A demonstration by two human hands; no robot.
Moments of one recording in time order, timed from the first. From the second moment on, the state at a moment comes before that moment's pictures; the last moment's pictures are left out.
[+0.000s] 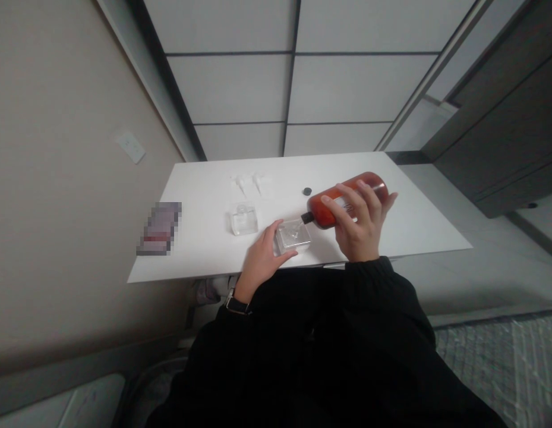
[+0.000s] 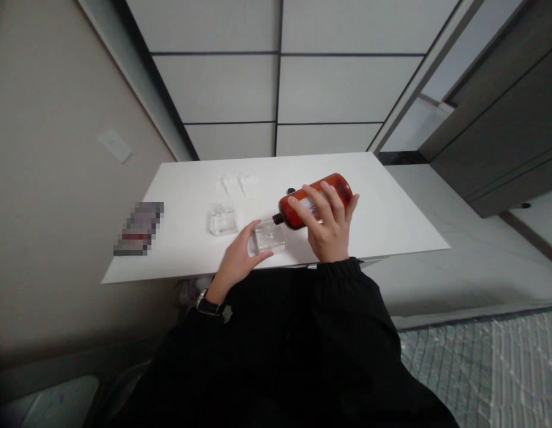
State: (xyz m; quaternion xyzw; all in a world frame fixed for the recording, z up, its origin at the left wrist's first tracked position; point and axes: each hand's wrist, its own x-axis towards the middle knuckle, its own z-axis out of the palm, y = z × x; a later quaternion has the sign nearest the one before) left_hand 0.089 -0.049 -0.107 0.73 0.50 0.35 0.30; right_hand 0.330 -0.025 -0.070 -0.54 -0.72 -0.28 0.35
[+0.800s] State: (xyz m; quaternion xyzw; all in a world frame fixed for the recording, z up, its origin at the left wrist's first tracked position) left_hand 0.091 -0.049 -0.103 0.73 0.51 0.33 0.30; right_hand 0.331 -0.026 -0.071 -0.49 -0.73 -0.30 0.37
